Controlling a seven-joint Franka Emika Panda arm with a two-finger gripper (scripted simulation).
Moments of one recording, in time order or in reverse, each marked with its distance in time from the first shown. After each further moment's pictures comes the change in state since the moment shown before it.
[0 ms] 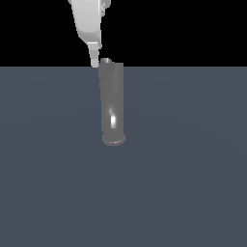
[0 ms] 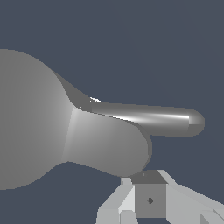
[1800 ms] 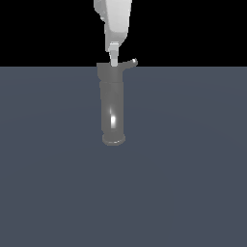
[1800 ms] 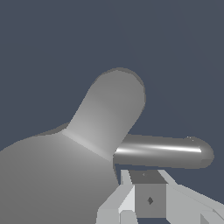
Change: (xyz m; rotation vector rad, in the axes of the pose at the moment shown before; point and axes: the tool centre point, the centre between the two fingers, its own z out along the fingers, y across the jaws) arm 0.048 -0.028 -0.001 -0.060 -0.018 -0.031
